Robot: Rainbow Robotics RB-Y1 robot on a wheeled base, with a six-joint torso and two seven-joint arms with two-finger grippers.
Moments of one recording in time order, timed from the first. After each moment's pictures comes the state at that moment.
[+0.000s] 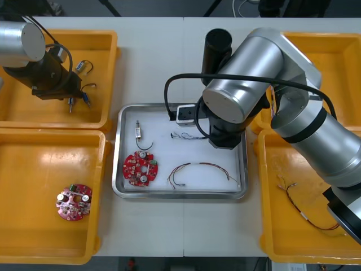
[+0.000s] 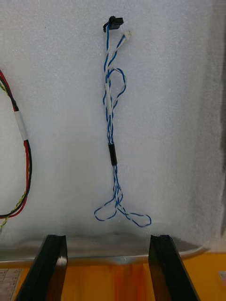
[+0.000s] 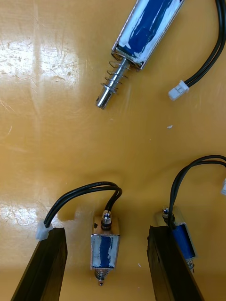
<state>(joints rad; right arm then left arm) -0.84 -0.41 0.58 -1.80 -0.53 1.89 2.12 -0.89 0.65 -0.17 -0.99 0.67 1.36 -1.40</state>
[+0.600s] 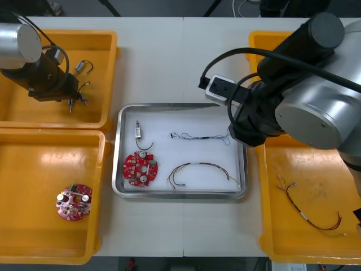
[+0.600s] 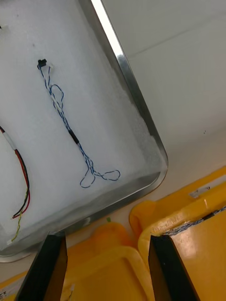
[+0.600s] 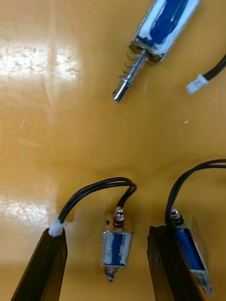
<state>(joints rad) -0.64 -0.52 0.37 -2.25 -0.52 1.92 1.81 -0.88 0.66 -0.17 -0.99 0.68 1.36 -1.40</state>
